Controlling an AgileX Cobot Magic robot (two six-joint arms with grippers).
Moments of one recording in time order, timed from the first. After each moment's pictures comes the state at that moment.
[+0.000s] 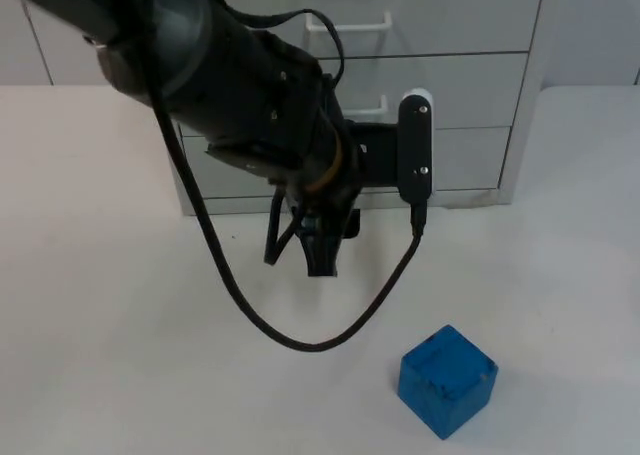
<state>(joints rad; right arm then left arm) -0.02 0.82 -0.65 -0.04 0.79 0.01 -0.66 2.17 -1.27 1.30 0.24 -0.25</state>
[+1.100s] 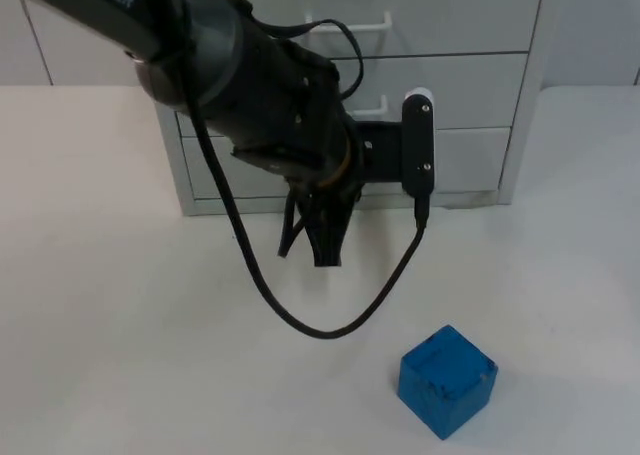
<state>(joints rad) -0.02 0.82 -0.65 -0.02 0.77 0.01 -0.67 2.24 -1.35 1.26 0.32 -0.22</state>
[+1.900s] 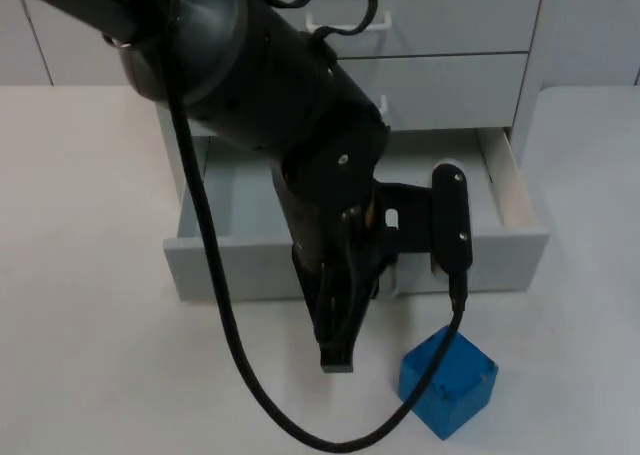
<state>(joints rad) -0.02 0.82 -0.65 -0.02 0.76 0.01 -0.78 2.12 -1.24 0.32 0.50 0.56</state>
